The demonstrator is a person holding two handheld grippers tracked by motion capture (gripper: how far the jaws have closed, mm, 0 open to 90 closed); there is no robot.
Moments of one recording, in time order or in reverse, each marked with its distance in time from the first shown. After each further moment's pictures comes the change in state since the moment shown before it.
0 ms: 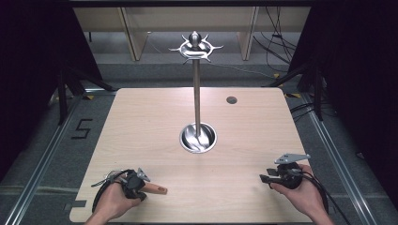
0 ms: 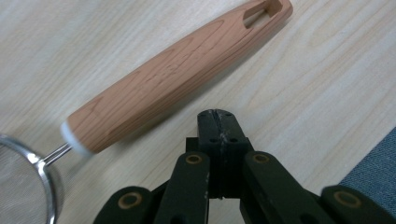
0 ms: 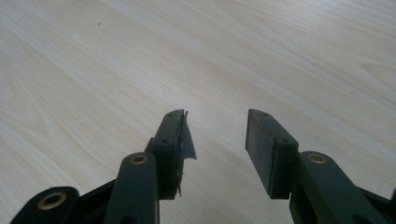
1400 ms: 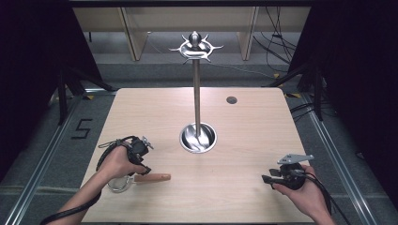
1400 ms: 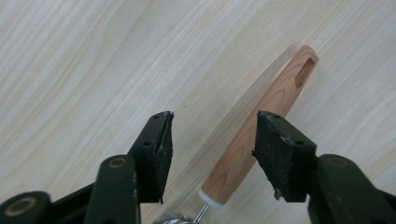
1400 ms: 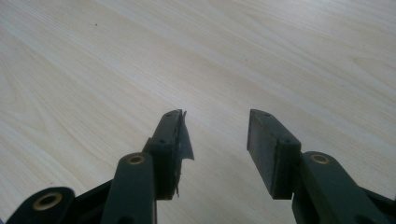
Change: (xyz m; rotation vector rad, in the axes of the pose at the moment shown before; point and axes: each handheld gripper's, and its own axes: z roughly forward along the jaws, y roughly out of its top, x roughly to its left) left arm 0.062 0.069 -0.027 0.033 0.046 0.066; right arm -0.001 -0.003 -0.006 -0.010 -0.003 0.035
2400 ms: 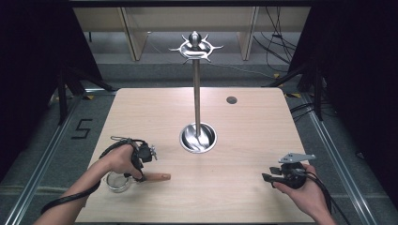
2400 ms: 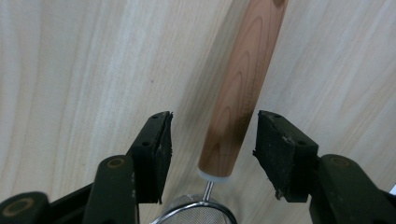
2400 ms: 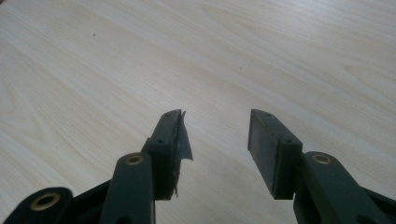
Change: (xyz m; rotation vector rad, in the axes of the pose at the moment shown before) left arm 0.000 0.006 0.024 0.231 -0.101 0.311; right arm -0.006 0.002 -0.003 0.012 -0.008 -0.044
